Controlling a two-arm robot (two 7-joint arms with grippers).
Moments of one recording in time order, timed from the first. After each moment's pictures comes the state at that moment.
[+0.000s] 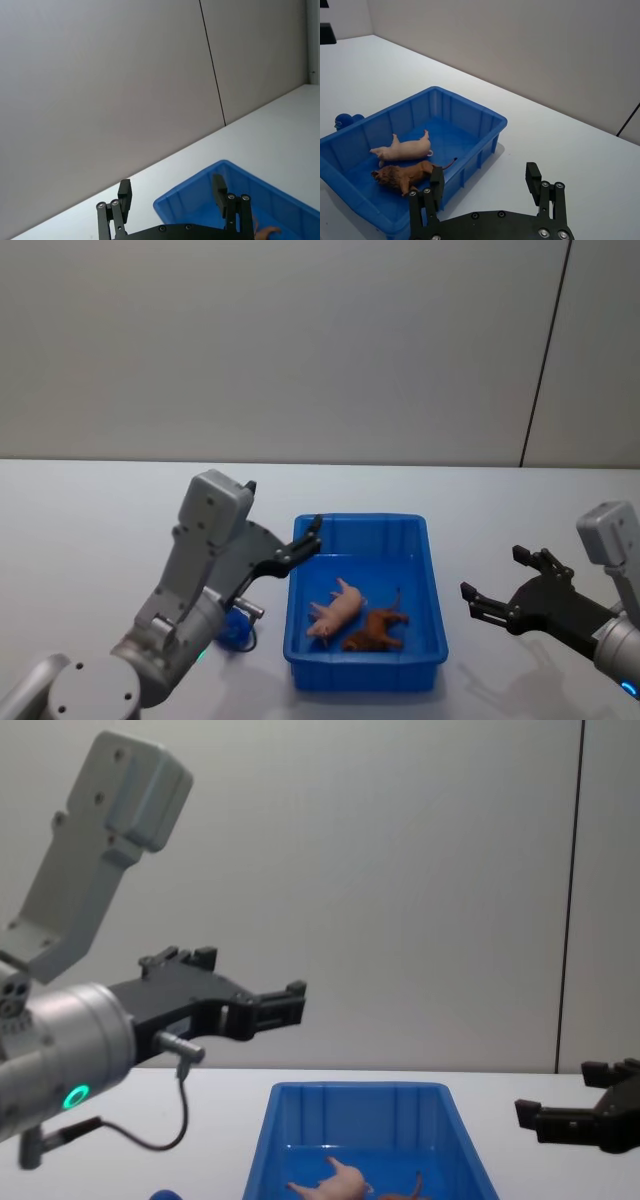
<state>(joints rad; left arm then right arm) -0.22 0.41 0.44 -1.63 -0.21 0.04 -0.04 0.14 0.37 -0.23 -1.52 0.20 0.14 0.42</state>
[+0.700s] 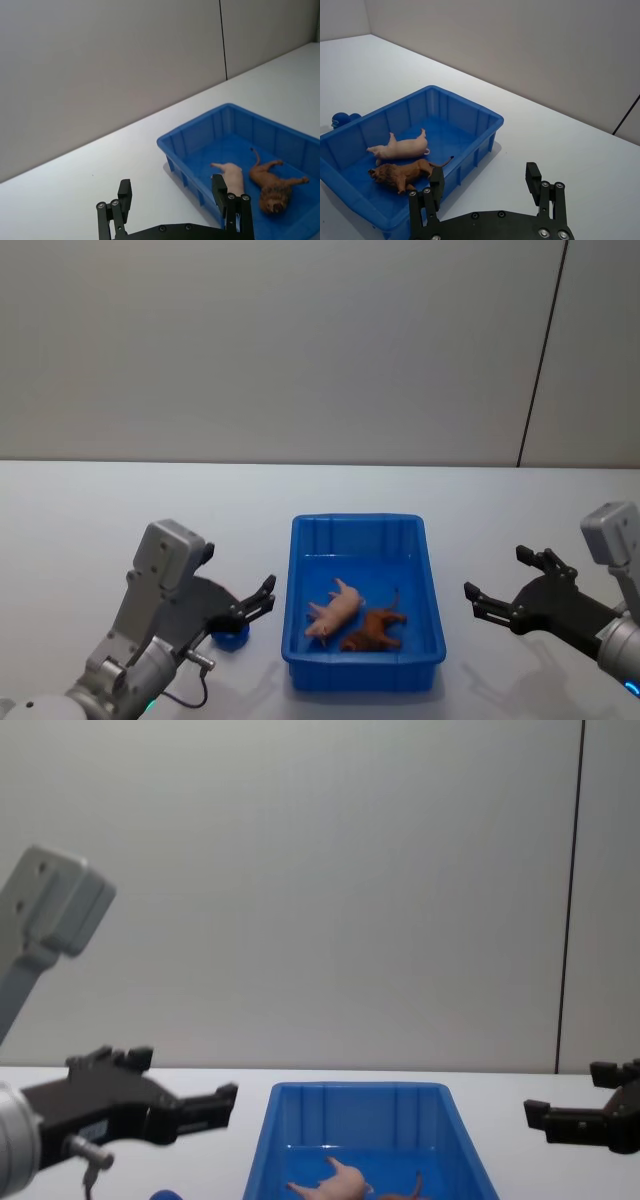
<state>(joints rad) -0.14 0.49 0.40 -1.60 -0.29 0.08 -0.09 0.13 0.38 -0.23 -1.52 0.21 0.13 0.42</state>
